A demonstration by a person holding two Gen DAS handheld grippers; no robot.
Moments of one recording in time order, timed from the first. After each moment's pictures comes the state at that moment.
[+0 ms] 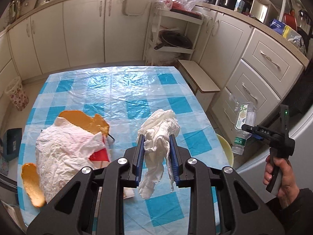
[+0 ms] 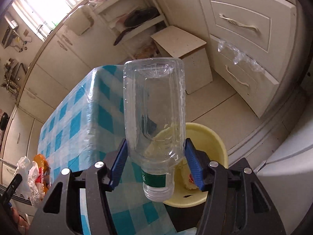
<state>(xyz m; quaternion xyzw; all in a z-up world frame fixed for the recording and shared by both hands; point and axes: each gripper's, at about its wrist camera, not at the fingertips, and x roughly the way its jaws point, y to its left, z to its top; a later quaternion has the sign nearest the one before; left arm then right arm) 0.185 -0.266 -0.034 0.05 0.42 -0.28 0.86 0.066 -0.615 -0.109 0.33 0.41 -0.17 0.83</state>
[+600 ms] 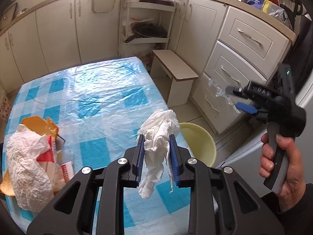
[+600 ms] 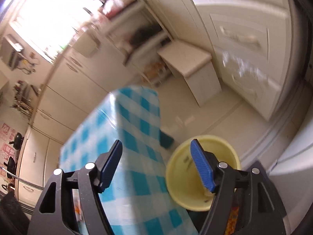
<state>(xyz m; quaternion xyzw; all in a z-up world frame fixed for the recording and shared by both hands) 0.147 -0.357 -0.046 0.08 0.43 -0.34 0.83 0.052 -0.616 -0.043 0.37 0.32 -0.16 0.86</state>
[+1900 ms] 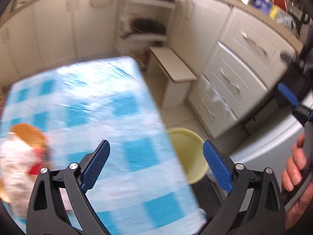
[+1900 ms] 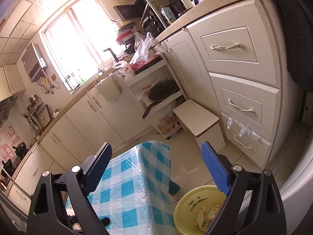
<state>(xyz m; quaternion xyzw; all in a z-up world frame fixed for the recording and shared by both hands) 0.183 -0.350 -0.031 0.06 0.44 -0.32 0.84 0.023 -0.592 0.050 0.30 0.18 -0.18 0.92</state>
